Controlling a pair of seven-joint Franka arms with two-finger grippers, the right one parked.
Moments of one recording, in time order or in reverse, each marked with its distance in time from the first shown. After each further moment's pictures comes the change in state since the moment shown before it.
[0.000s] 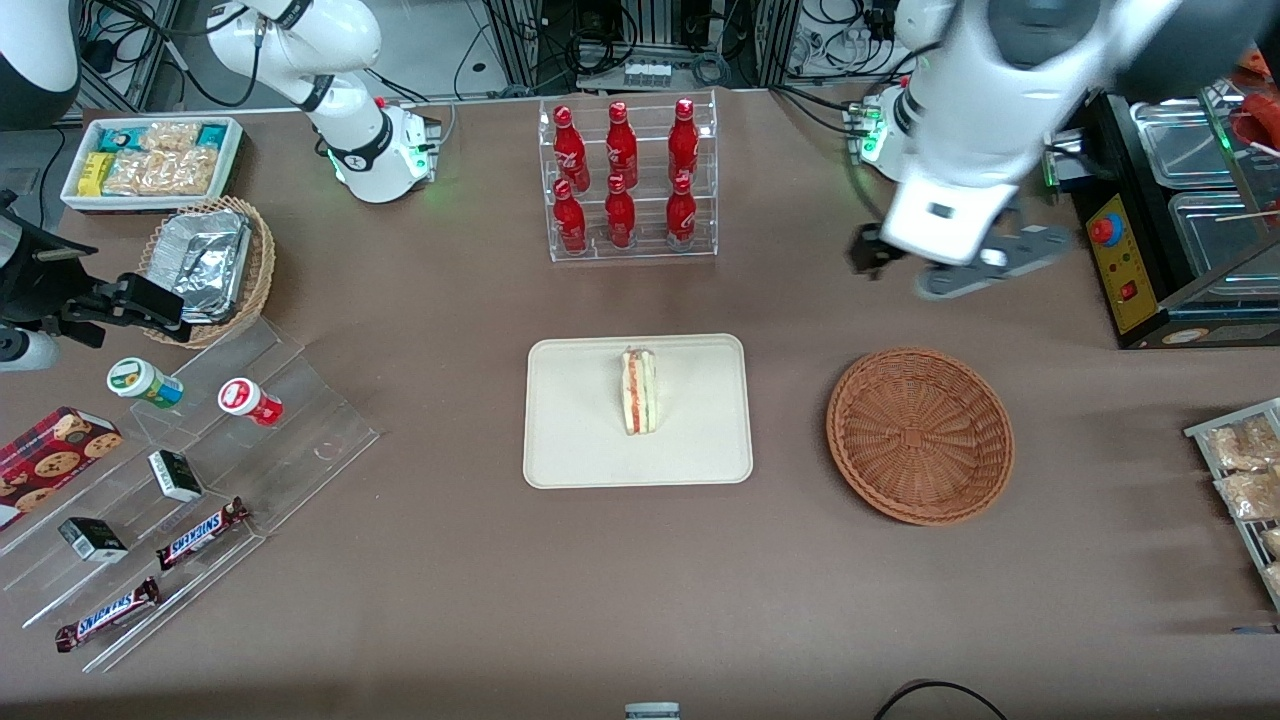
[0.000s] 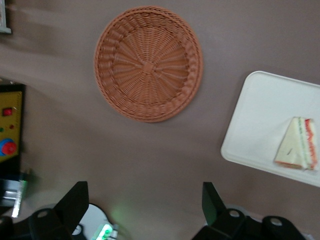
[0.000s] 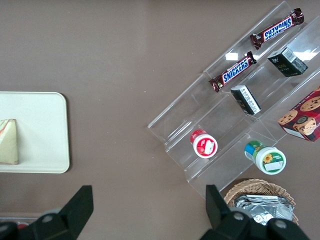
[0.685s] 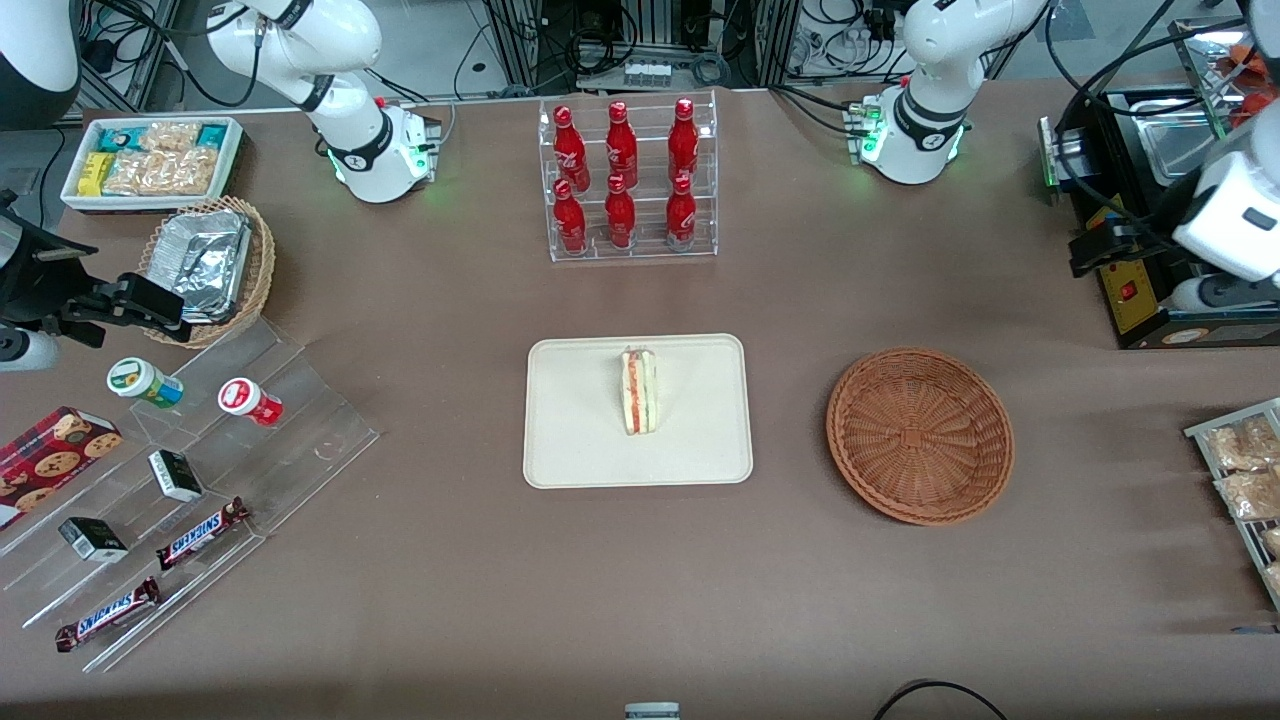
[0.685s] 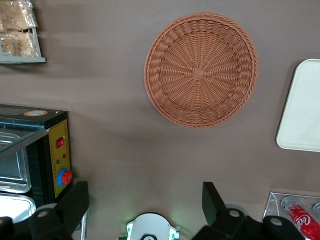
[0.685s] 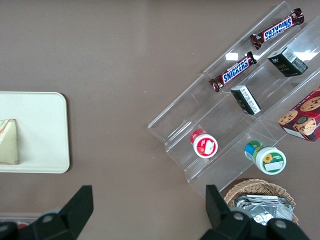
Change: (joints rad) arm 0.135 -0.061 0.243 -0.031 -0.056 -0.017 0.517
